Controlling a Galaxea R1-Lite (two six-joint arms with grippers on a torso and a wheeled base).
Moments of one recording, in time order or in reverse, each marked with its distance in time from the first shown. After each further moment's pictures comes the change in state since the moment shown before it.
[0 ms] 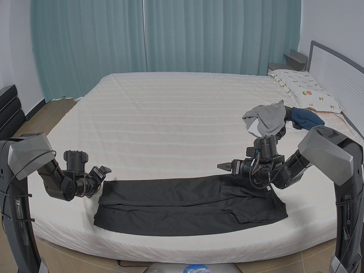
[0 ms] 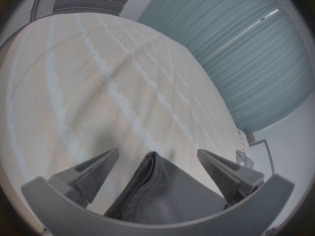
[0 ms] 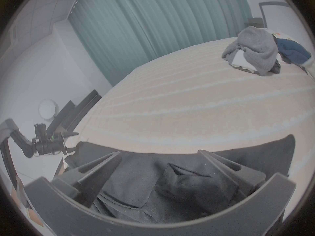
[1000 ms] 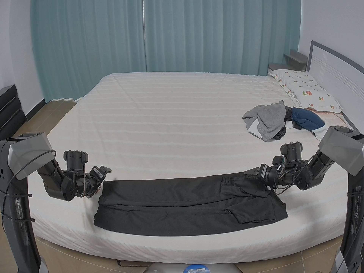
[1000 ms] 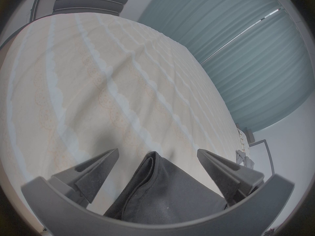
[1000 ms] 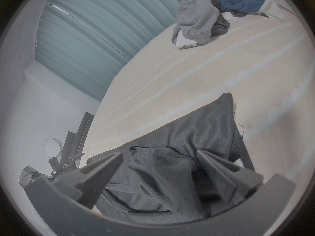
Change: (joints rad) left arm 0.000 0.000 0.000 0.000 0.000 -0.001; right arm -0.155 -0.041 0.184 0.001 0.150 0.176
